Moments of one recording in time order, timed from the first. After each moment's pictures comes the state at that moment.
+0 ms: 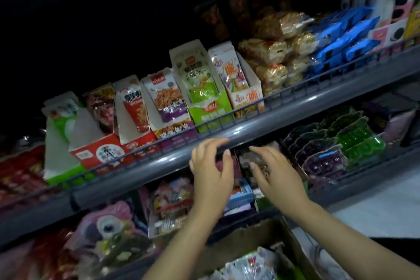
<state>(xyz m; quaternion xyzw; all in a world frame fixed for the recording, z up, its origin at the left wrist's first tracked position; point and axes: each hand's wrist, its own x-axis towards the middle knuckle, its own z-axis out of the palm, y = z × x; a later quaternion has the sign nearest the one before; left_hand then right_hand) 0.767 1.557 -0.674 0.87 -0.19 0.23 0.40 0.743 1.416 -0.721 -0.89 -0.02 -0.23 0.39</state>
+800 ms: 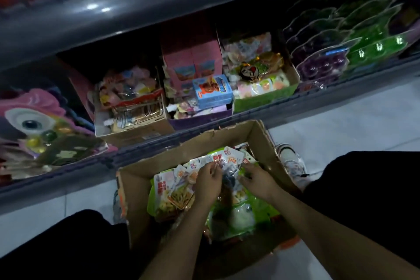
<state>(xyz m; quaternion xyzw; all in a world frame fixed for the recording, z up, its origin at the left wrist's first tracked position) 0.688 1.596 -0.980 0.88 0.10 -0.24 0.40 0.663 1.443 -0.993 -0.86 0.12 0.28 0.40</state>
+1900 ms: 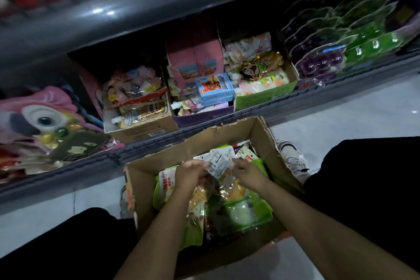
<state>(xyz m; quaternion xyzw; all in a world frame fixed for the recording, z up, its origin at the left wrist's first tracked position) 0.701 1.641 -0.955 0.73 0.30 -0.25 0.57 0.666 1.474 -0.977 -0.74 0.22 0.28 0.57</state>
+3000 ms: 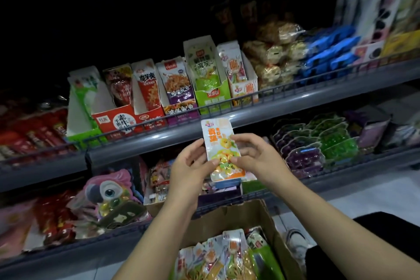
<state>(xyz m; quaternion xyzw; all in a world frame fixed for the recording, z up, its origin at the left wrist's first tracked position) 0.682 1.586 -0.642 0.67 0.00 0.00 0.74 0.686 1.424 -0.664 -0.69 -0.07 -0.03 0.72</state>
